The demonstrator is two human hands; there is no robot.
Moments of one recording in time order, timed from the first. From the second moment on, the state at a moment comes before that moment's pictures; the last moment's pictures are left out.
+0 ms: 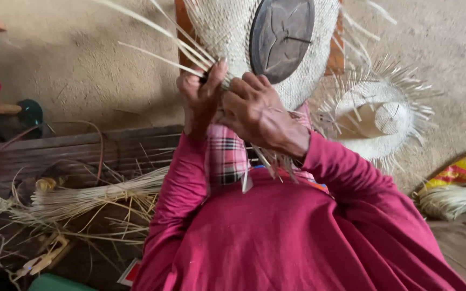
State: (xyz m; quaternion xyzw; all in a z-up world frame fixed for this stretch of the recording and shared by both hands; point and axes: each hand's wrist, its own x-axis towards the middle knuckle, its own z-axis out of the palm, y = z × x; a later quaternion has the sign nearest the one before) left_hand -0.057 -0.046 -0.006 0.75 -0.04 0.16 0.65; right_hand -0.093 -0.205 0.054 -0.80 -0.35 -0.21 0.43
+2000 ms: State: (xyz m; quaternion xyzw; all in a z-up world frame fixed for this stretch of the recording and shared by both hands) left_hand -0.025 0.033 0.032 0.78 -0.15 -0.08 0.60; right_hand -0.082 -0.144 0.021 -0.81 -0.43 -0.33 0.24
